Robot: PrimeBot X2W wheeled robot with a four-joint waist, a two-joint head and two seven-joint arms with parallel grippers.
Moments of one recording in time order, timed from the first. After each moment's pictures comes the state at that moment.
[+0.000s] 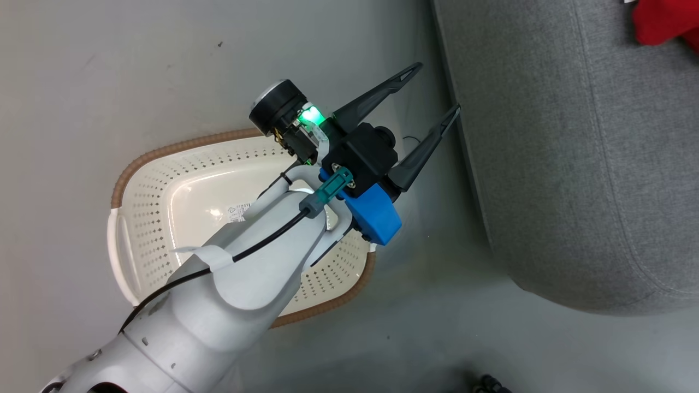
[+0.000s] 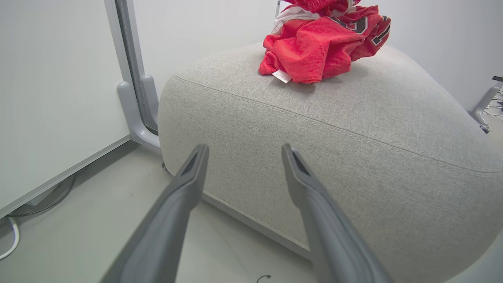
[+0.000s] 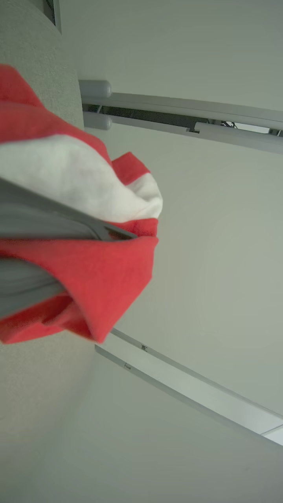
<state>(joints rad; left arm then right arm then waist) -0.90 0.12 -0.88 0.49 -0.30 -0.11 -0.23 -0.94 -0.51 -0.41 0.46 0.14 0.13 -0.26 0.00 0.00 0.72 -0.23</state>
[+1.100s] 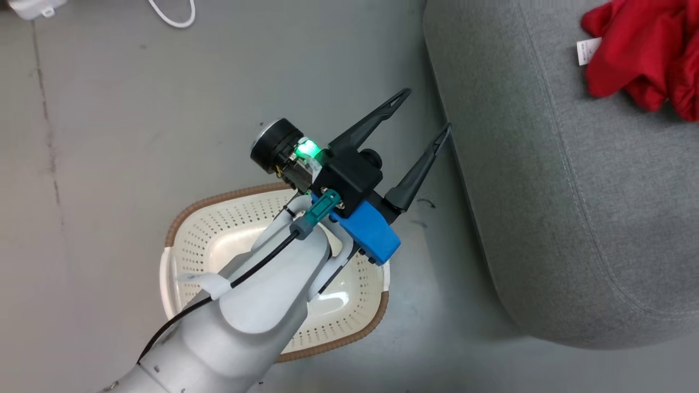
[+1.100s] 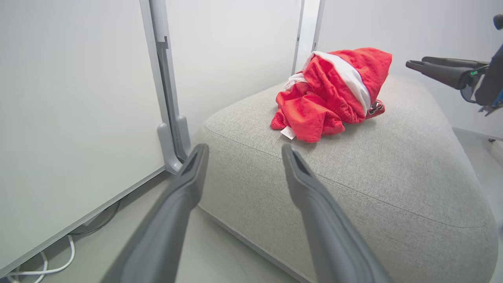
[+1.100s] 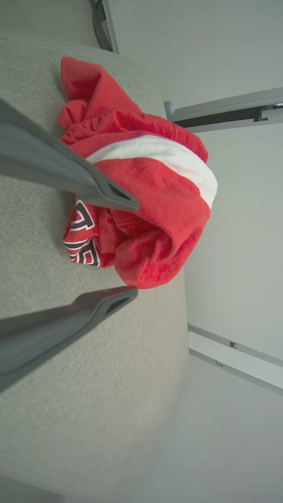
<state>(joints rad) -0.82 0.09 -0.84 0.49 -0.35 -0.07 -0.26 -0.52 -0.32 -0.50 0.49 0.14 0.13 -0.26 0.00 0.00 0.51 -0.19</state>
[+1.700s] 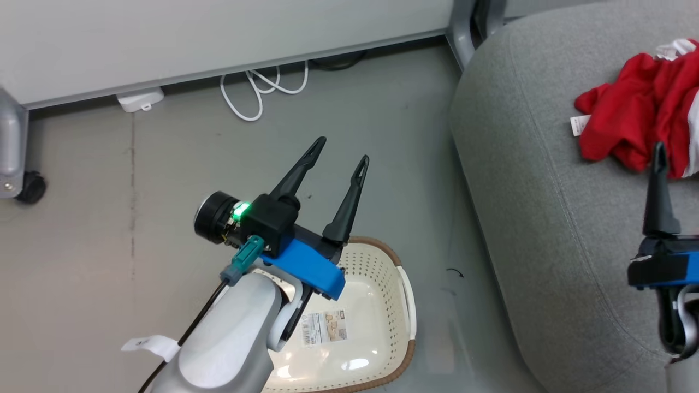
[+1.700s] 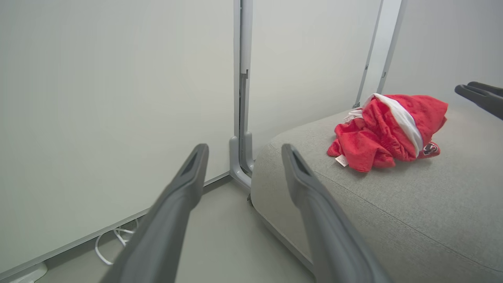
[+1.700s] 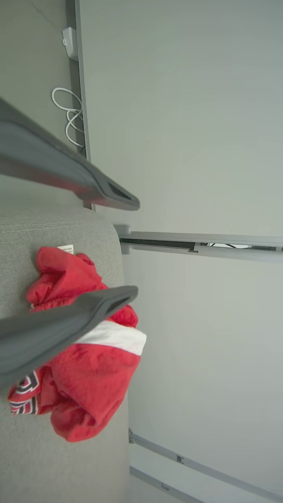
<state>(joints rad) -0.55 0.11 -0.61 0.40 -0.34 -0.05 -0.26 -0.31 -0.19 -0.24 0.21 0.11 0.13 -0.26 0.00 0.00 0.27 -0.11</state>
